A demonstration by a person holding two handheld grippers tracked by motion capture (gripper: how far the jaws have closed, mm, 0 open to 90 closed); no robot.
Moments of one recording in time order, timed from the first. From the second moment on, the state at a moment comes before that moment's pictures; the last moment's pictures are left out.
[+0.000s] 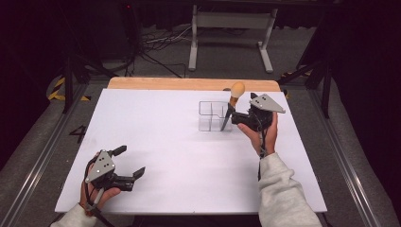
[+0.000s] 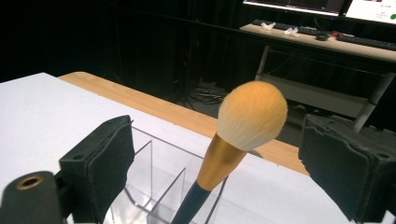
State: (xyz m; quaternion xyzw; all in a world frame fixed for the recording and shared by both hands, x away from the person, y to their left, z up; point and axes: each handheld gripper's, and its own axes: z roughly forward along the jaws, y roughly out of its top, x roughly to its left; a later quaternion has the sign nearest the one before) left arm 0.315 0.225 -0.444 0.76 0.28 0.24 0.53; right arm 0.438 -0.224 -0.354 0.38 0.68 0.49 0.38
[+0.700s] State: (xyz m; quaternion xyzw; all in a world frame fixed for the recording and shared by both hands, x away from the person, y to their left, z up) left arm 0.316 0.225 -0.444 0.76 0.28 0.24 0.53; right arm 0.407 -0.233 -0.364 0.36 0.68 0.50 0.39
